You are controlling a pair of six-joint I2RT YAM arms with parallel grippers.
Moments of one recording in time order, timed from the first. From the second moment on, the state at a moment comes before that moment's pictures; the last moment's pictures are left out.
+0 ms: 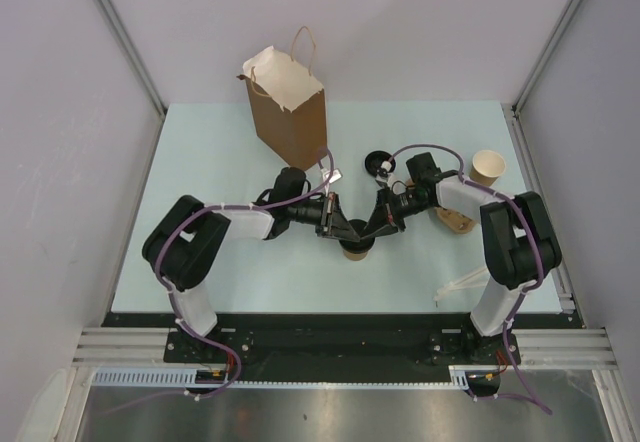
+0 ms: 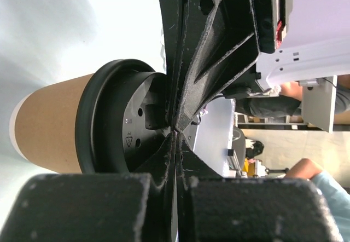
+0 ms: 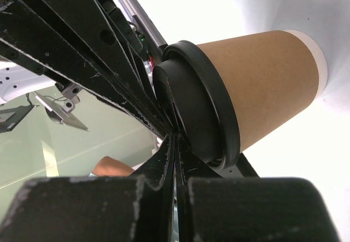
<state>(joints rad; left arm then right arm) -0.58 1.80 0.85 0.43 0.99 -0.79 0.31 1.76 1.06 -0.52 -1.08 0.39</state>
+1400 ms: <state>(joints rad) -0.59 1.66 0.78 0.46 0.97 -0.82 0.32 1.66 1.04 -0.27 -1.10 0.56</state>
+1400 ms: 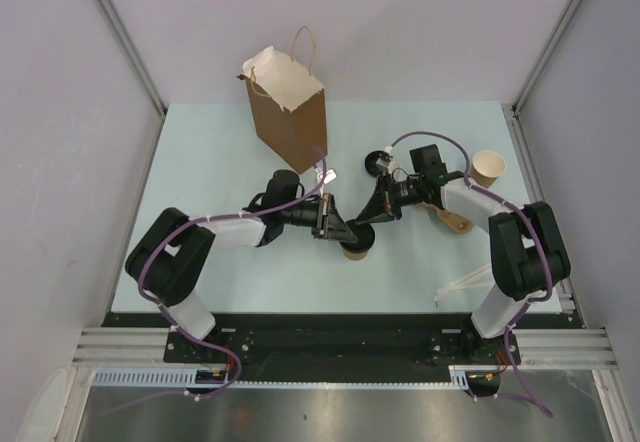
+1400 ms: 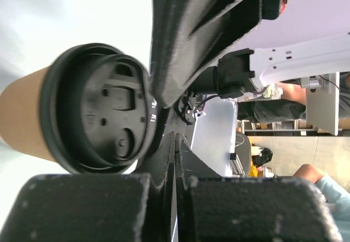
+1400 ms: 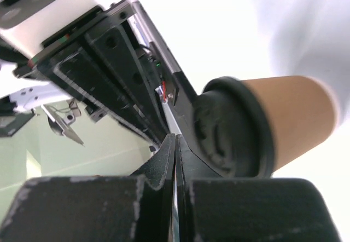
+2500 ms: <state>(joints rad) -0.62 1.35 0.96 -0.05 0.74 -0.44 0.20 1.56 1.16 -0.18 -1.13 0.61</state>
